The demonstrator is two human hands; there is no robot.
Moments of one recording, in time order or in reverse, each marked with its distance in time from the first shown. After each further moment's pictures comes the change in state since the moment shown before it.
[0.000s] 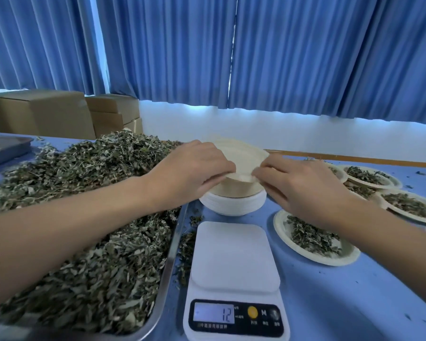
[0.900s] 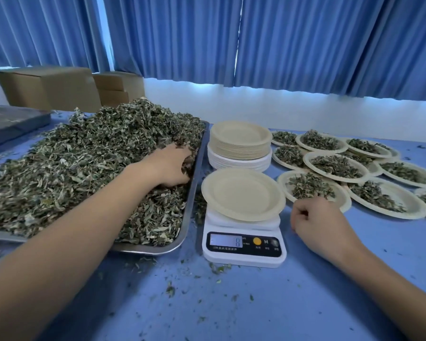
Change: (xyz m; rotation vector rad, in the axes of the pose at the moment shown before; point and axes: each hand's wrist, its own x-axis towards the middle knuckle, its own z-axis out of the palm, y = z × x) left_hand -0.068 -0.008 0.015 -0.027 -0.811 -0.940; right_hand -0.107 -0.078 0.024 0.555 -0.256 0.881
